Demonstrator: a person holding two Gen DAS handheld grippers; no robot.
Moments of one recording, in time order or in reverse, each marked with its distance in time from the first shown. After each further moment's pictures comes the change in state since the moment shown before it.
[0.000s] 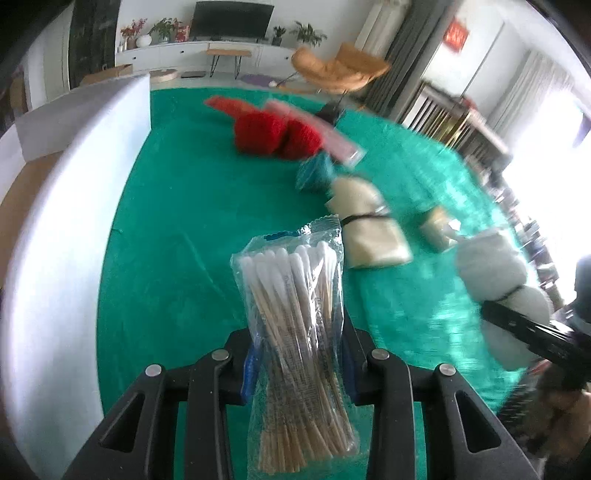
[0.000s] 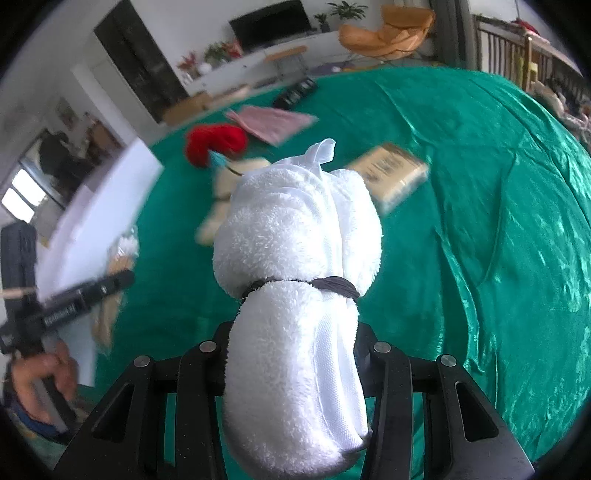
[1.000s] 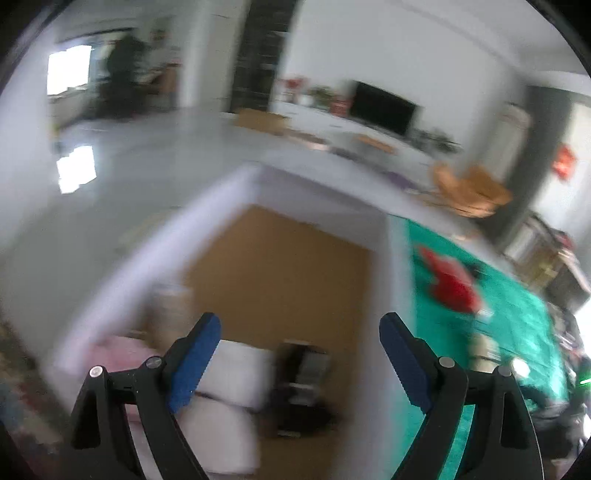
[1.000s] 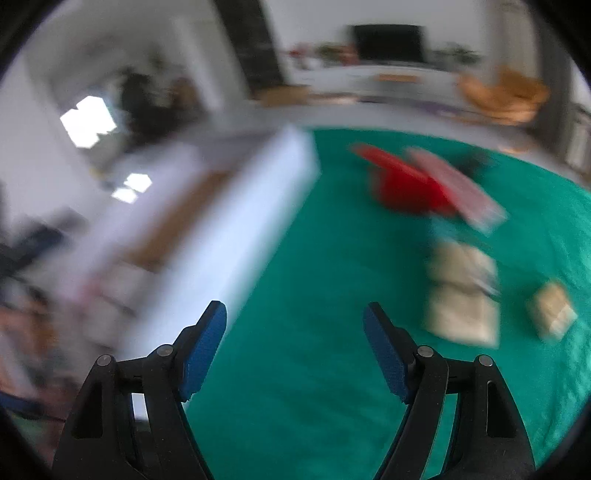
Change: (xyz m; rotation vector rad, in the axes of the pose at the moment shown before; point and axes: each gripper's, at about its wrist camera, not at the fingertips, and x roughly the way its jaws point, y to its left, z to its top) left arm -0.185 0.150 -0.005 -0.322 -0.347 0.345; right arm 0.064 0.186 0.018 -0.339 -0.018 0.072
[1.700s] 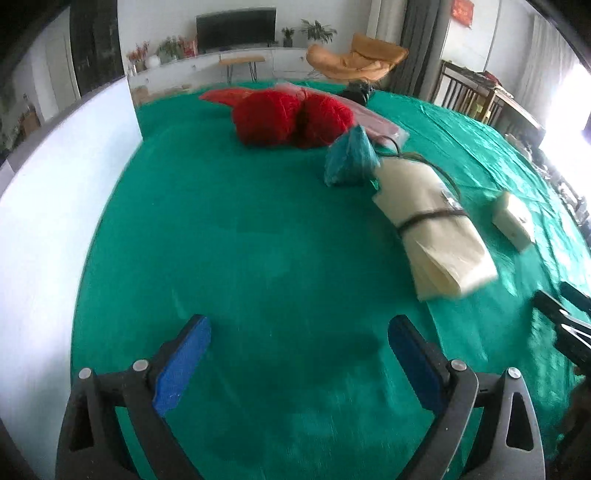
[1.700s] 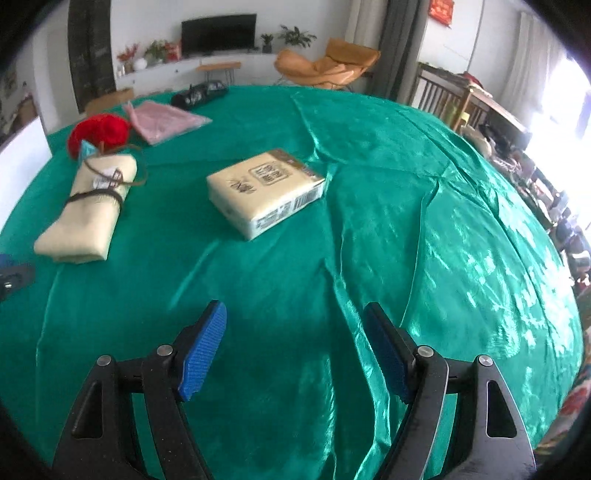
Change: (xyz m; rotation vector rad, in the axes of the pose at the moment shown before) left arm 0.211 -0.243 -0.133 0.469 0.264 -0.125; right arm -0.025 -0.218 -0.090 0.243 -0.017 -0.550
